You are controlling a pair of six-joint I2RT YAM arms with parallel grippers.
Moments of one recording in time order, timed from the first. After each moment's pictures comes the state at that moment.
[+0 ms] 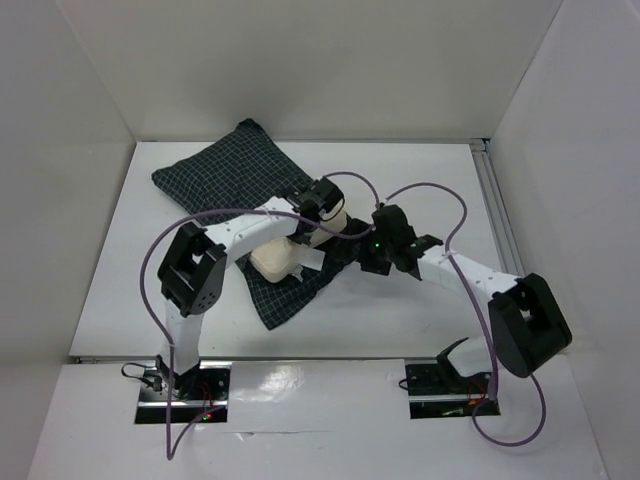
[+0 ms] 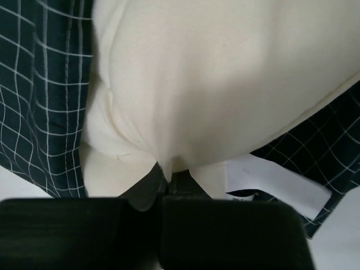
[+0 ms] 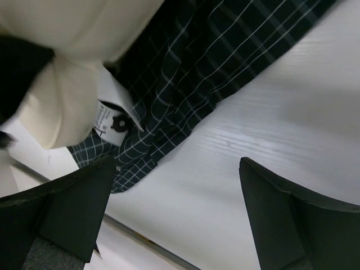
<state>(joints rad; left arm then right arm) -0.73 1.99 1.63 -0.85 -0.49 -0.20 0.50 1.36 0.78 -0.22 -0.15 0.80</state>
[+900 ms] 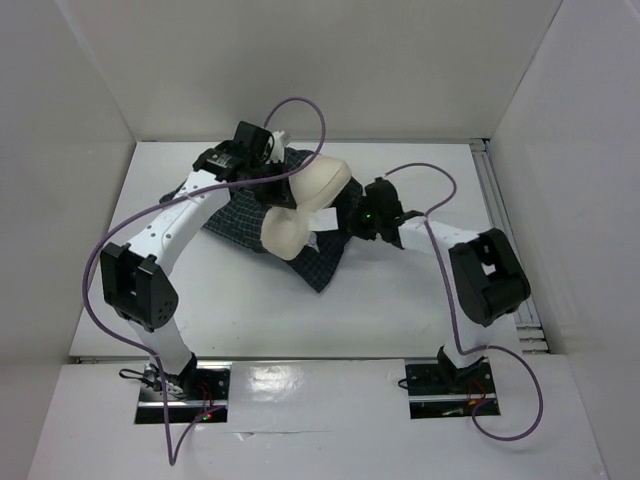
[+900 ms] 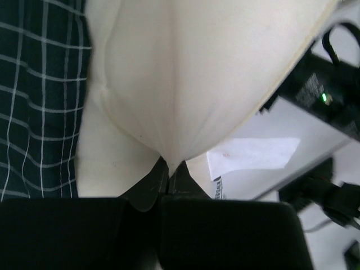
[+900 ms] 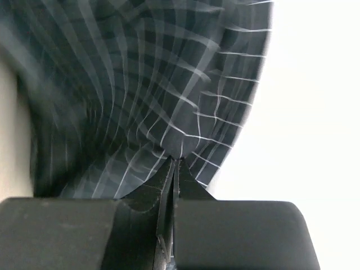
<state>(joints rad) -0.40 1.73 1.71 -0.86 0.26 -0.36 0.47 1.75 1.01 0.00 -0.09 0.83</state>
